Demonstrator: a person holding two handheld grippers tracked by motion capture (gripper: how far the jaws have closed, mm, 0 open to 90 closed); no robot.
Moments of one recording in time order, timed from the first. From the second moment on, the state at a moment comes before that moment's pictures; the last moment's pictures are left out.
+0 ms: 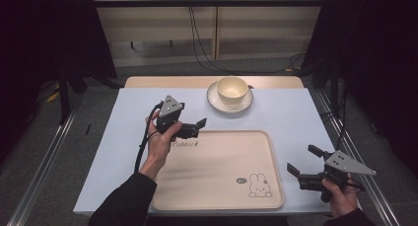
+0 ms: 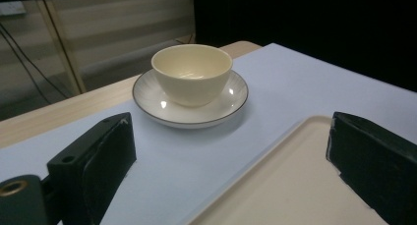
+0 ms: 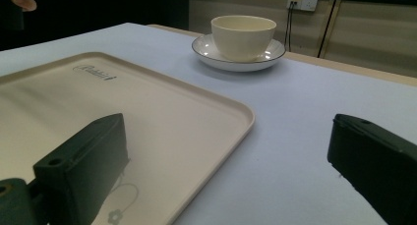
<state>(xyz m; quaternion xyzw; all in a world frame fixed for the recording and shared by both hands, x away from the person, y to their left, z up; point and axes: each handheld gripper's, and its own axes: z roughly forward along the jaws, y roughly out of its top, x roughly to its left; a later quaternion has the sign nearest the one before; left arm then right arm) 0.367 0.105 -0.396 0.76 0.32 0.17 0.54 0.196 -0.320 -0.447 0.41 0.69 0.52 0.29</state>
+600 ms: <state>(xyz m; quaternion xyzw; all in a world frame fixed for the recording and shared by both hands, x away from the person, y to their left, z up) 0.414 0.073 -0.399 0.77 0.32 0.17 0.53 0.197 -0.321 -0.447 0.40 0.69 0.52 0.30</state>
